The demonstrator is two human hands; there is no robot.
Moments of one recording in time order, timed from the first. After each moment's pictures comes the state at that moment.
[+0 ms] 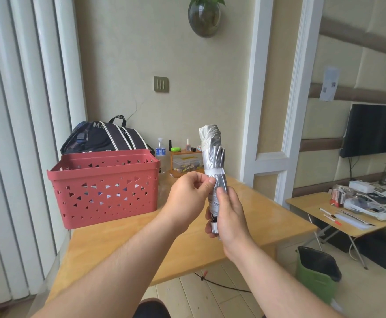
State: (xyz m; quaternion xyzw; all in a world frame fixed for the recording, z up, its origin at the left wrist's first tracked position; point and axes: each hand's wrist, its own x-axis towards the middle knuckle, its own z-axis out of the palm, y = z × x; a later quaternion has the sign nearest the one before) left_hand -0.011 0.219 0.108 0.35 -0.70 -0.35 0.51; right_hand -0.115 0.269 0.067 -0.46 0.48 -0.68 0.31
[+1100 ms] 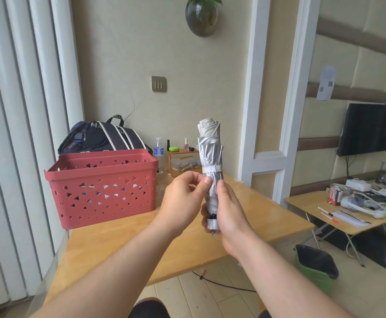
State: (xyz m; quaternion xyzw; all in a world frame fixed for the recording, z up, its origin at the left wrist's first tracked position) left_hand 0.000 0.233 0.106 0.34 -0.72 -0.32 0.52; right_hand -0.115 0.271 0.080 -0.44 0.47 -0.66 0.39
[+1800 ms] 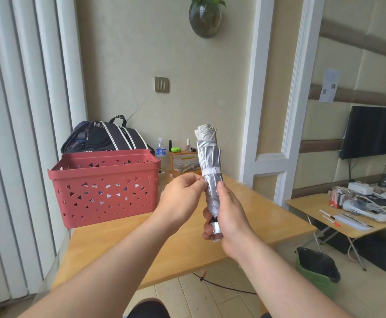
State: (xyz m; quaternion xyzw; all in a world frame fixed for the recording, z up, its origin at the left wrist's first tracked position) left_hand 0.008 0.230 0.116 0.39 -0.71 -0.35 0.48; right_hand -0.109 0.277 0.086 -0.43 0.48 -0.64 0.42
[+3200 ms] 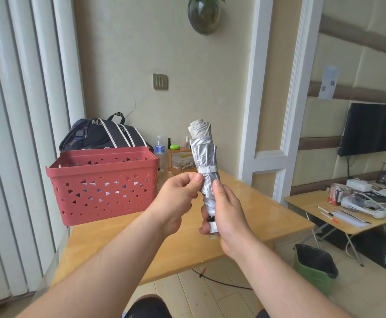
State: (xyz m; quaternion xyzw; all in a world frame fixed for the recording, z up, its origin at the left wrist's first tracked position) left_hand 0.008 0.229 0.110 0.31 -0.62 -0.54 0.48; right_hand -0.108 0.275 0.077 -0.45 0.45 -0.68 0.38
